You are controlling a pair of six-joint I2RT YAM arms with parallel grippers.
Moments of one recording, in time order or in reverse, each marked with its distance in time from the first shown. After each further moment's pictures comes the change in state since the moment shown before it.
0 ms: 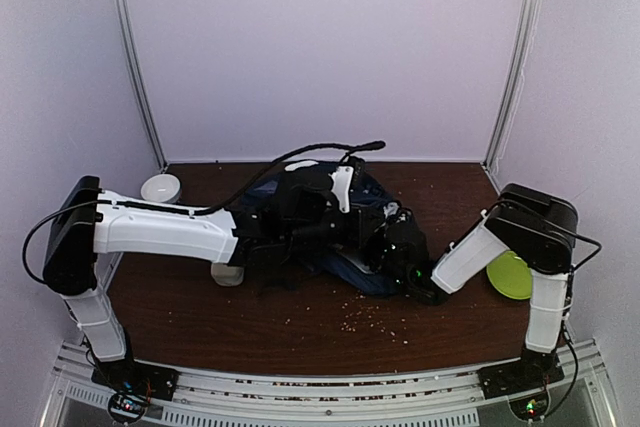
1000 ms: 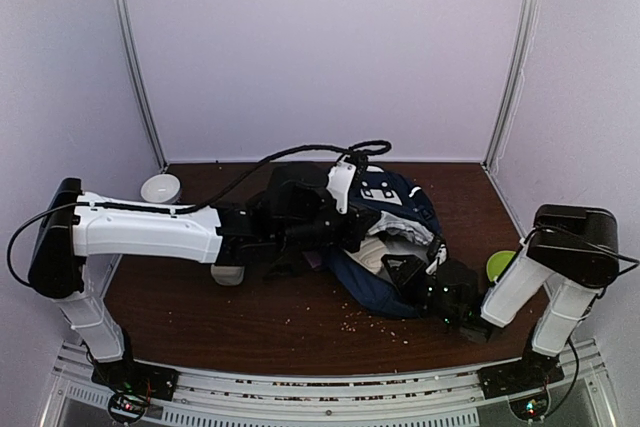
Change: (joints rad) left arm -0.030 -0.079 -0.007 -0.087 -0.079 0.199; right arm 0.071 -0.248 -0.472 0.193 0.036 -0.064
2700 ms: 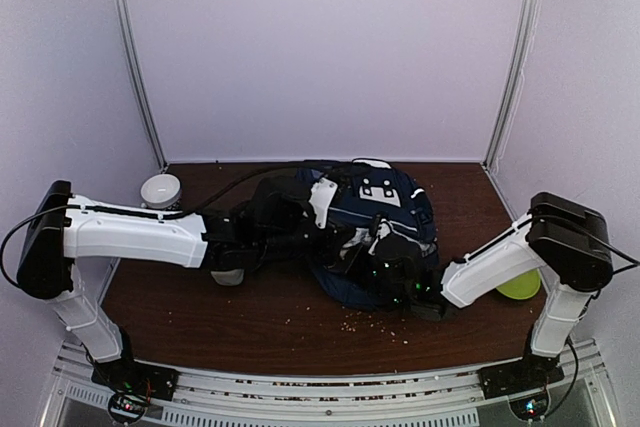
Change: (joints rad) left arm 0.040 -0.072 -0.142 -0.051 0.026 0.033; right arm 0.105 0.061 0.448 -0.437 0.035 -0.235
